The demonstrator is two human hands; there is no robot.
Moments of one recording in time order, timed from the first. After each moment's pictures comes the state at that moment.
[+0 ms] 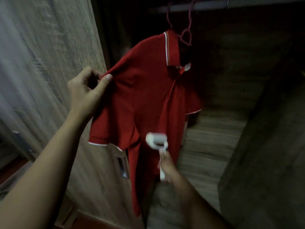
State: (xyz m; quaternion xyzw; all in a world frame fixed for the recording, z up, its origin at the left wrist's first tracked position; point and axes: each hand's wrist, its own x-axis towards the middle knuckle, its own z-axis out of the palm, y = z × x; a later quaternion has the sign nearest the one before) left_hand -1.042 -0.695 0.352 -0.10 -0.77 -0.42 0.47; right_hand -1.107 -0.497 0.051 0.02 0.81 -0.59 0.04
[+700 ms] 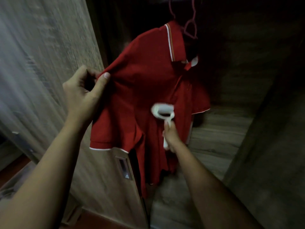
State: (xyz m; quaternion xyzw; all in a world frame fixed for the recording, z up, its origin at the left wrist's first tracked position) left_hand -1.043 -0.690 0.350 -0.10 -0.76 -0.41 0.49; right_hand -1.182 -0.501 0.134 0.00 0.77 -0.64 -0.03
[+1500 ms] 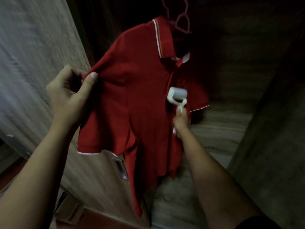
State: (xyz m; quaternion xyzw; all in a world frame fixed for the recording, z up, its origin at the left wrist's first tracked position) left_hand -1.041 -0.688 0.351 -0.09 -0.77 -0.41 0.49; right_hand -1.230 -0.468 0.148 0.08 0.74 -0.66 -0.12
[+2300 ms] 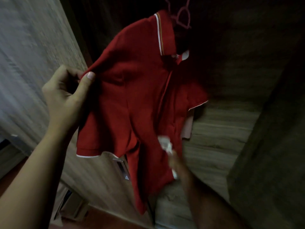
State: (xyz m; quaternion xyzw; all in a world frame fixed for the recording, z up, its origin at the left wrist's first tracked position) left_hand -1.042 -0.690 0.349 -0.08 -0.77 -0.40 0.49; right_hand -1.192 -0.486 0.017 0.06 0.79 -0.61 0.05
